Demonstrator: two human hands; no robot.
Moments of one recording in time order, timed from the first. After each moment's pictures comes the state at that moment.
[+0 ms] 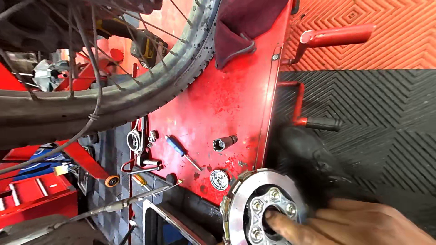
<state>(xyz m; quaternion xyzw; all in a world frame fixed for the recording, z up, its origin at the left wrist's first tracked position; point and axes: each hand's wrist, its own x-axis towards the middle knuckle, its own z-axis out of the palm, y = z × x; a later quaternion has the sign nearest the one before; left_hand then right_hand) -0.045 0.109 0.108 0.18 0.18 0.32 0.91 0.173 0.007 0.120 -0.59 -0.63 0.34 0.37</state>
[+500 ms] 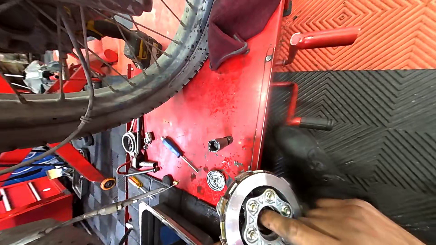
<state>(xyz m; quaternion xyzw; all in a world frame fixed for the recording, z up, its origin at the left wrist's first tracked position) -0.058 0.106 0.099 0.16 0.18 0.31 0.92 0.169 0.010 0.114 -0.58 -0.62 0.36 0.38</state>
